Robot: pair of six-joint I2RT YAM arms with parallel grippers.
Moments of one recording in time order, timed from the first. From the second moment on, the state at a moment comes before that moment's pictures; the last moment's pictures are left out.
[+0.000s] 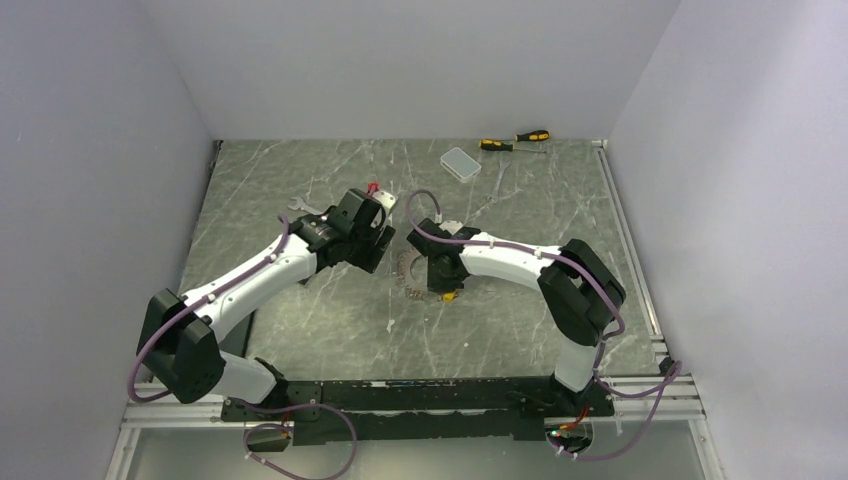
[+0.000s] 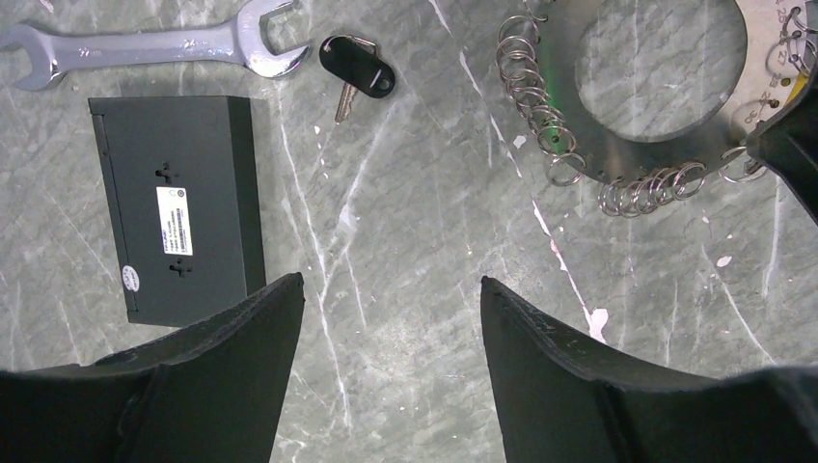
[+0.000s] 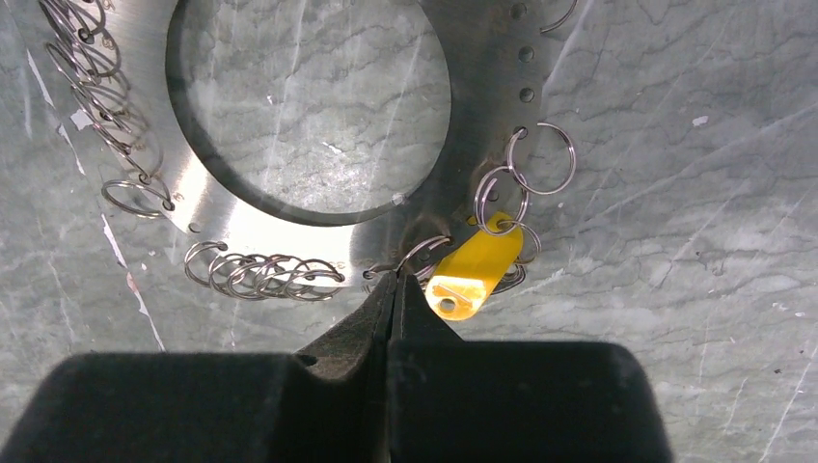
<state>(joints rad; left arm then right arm) -0.67 1.40 1.13 -0.66 -0.24 -0.06 0.82 1.80 1.17 -0.63 0.22 0.84</state>
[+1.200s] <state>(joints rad) -0.67 1.40 1.13 -0.66 -0.24 -0.06 0.83 1.80 1.18 -0.66 0.31 0.84</state>
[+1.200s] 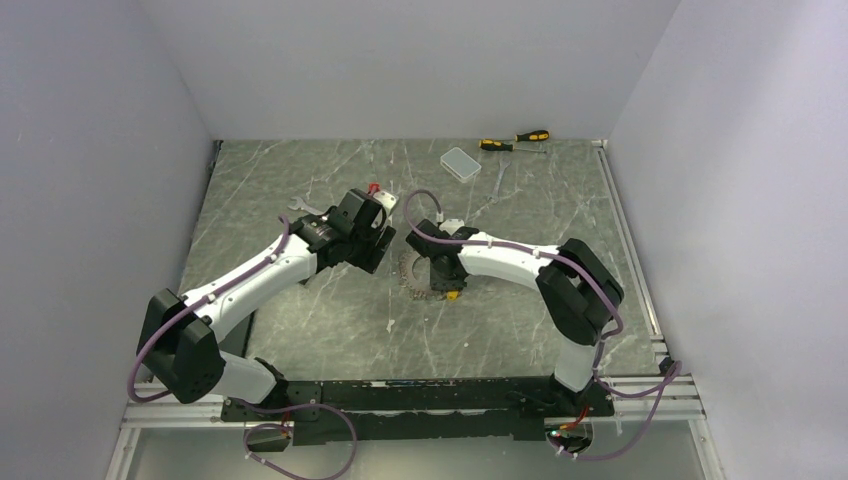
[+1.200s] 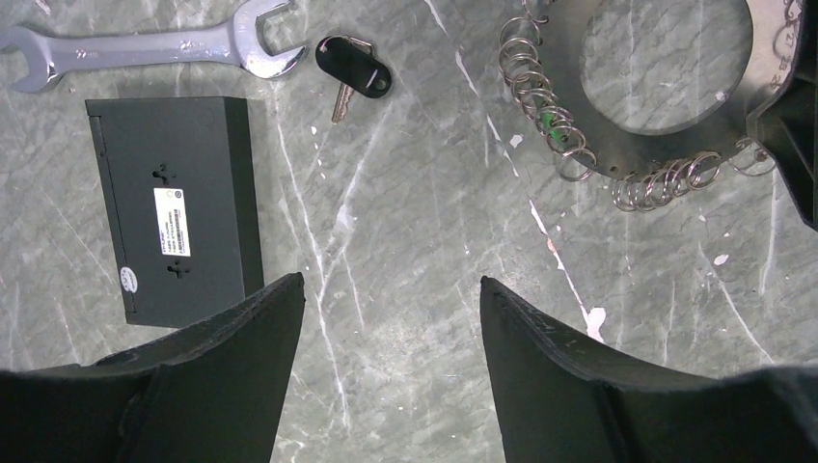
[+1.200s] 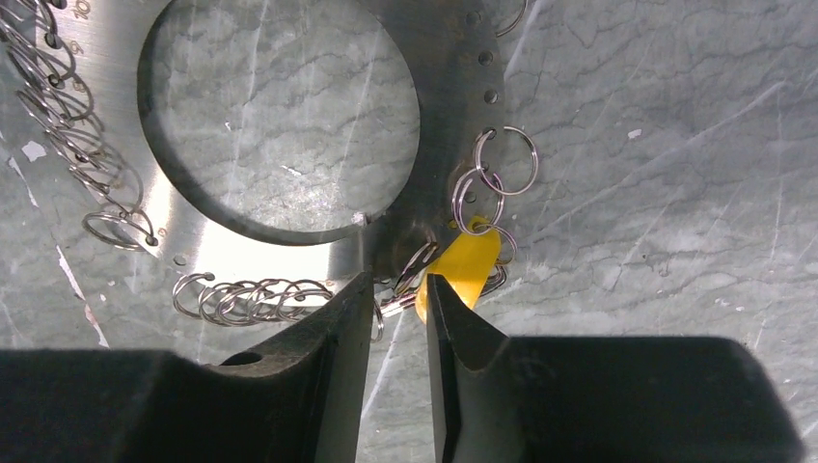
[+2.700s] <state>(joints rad) -0.68 1.37 1.13 -0.66 -0.24 -0.06 0.83 1.81 1.17 -0.68 0.38 0.84</state>
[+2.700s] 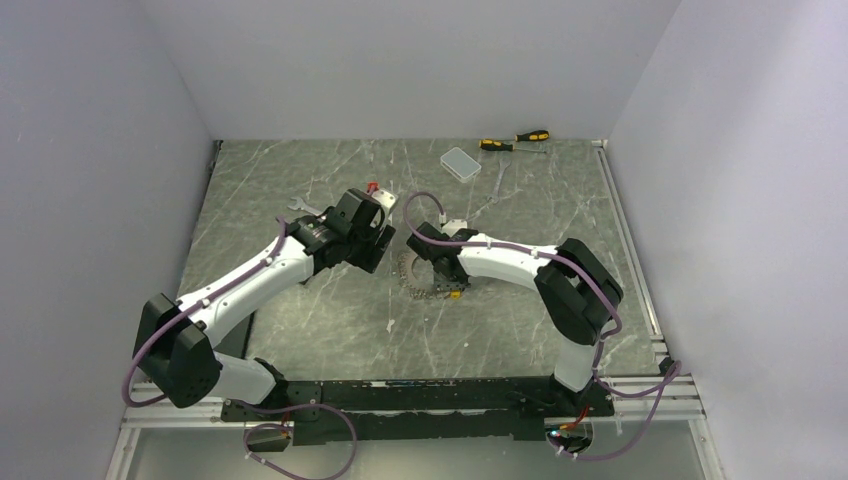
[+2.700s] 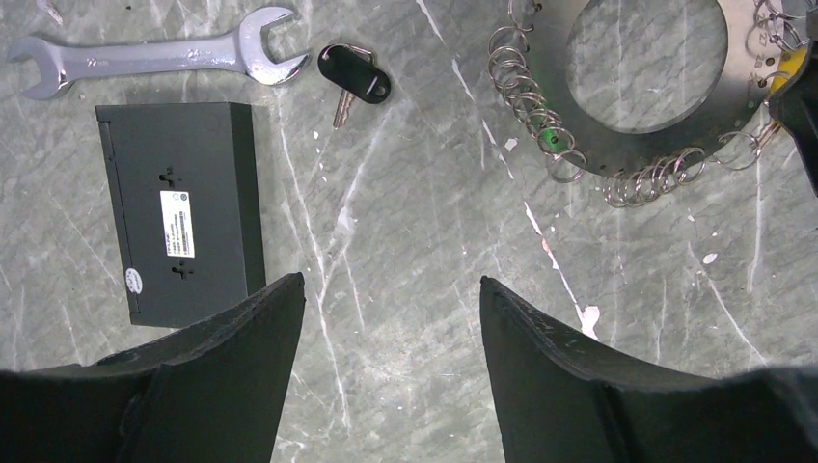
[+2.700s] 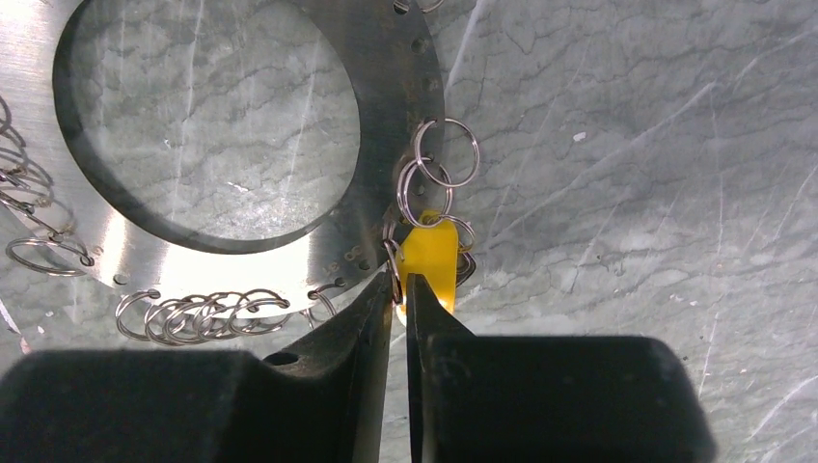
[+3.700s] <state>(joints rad) -0.68 1.26 1.12 -0.65 -0.23 -0.07 0.83 1.28 0.94 -0.42 0.45 0.36</state>
